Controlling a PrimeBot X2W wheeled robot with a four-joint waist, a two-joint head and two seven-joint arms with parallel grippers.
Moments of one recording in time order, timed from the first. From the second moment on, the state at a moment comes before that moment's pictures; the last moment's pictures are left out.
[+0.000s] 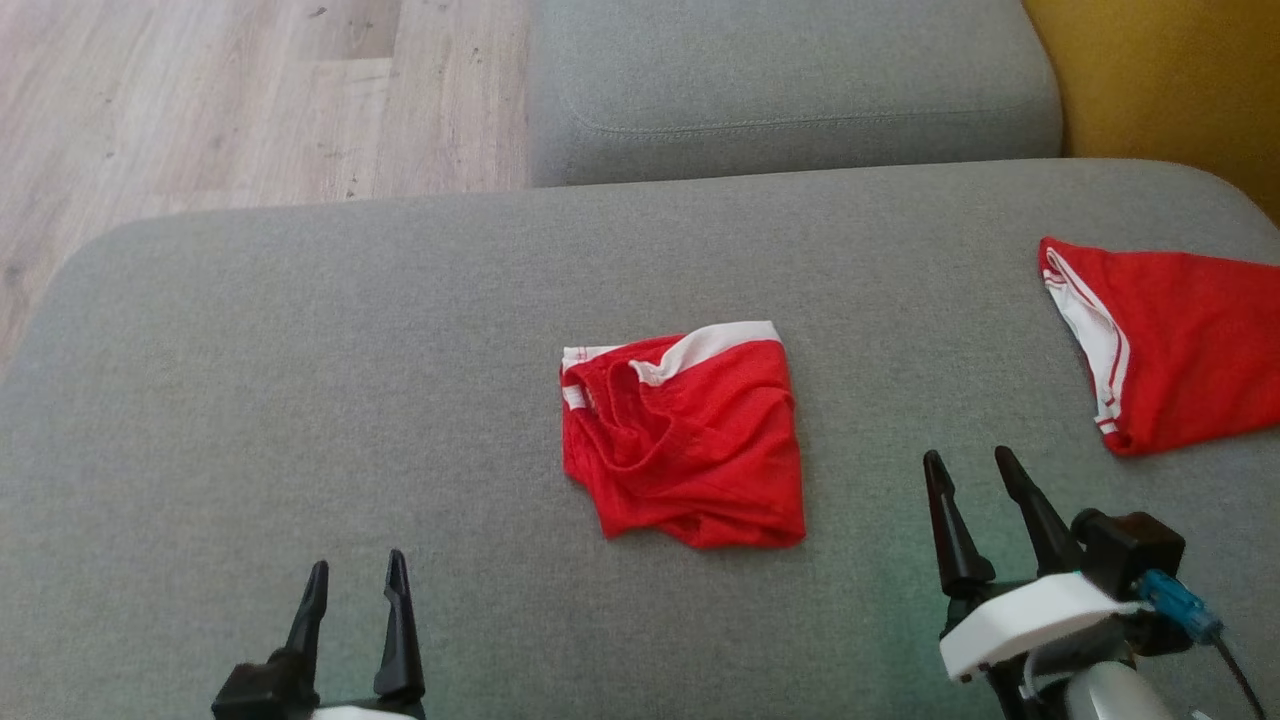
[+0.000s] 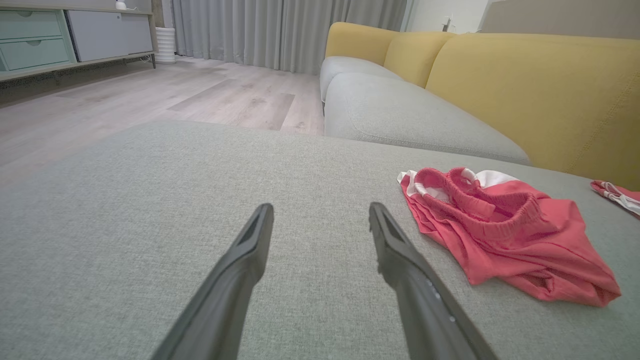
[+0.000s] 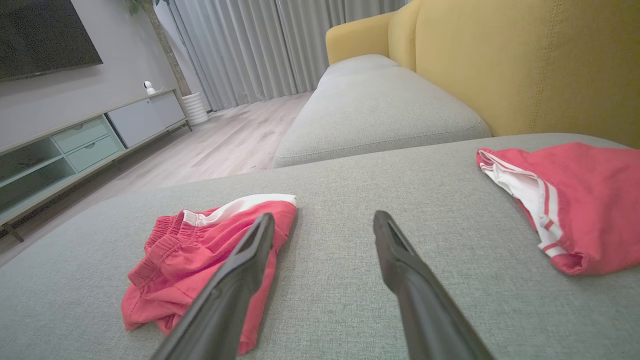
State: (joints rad) left arm 0.10 0.21 -0.36 0.21 -0.49 0.19 -0.25; right arm 0.01 -0.05 0.09 0.25 0.24 0.13 -0.11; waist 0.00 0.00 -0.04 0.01
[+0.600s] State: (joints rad) left arm 0.06 0.21 -0.38 0.19 -0.48 0.20 -0.25; right arm -0.31 -0.05 0.10 0.31 0.26 0.13 0.16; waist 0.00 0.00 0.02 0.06
